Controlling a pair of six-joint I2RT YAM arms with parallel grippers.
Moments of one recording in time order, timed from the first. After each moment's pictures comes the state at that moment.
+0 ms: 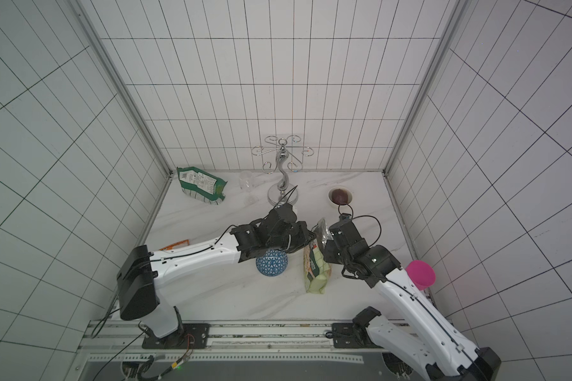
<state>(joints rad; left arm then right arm) -1.04 1.68 1.36 -0.24 0.09 -1.28 0.66 0.89 0.91 -0.95 0.19 0.59</state>
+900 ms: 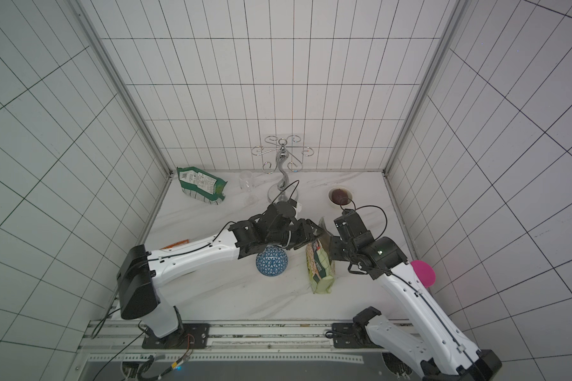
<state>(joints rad) -1.03 1.69 1.43 -0.28 0.18 -1.19 0.60 0.94 1.05 -1.11 0.15 0.50</state>
